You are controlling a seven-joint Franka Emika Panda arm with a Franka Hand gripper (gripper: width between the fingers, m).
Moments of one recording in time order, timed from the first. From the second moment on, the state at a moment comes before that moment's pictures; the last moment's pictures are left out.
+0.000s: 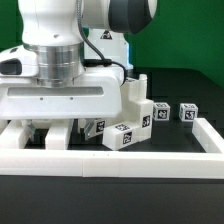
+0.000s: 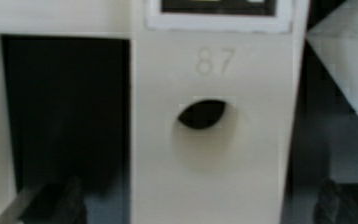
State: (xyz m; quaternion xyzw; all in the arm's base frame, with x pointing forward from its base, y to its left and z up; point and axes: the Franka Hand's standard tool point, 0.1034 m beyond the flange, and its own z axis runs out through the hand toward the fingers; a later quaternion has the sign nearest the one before) arm 0.573 -0.105 0.005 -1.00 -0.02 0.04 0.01
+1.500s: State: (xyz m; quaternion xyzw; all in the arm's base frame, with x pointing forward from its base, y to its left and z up) arm 0.574 -0.113 0.073 -1.00 -0.01 0.02 0.03
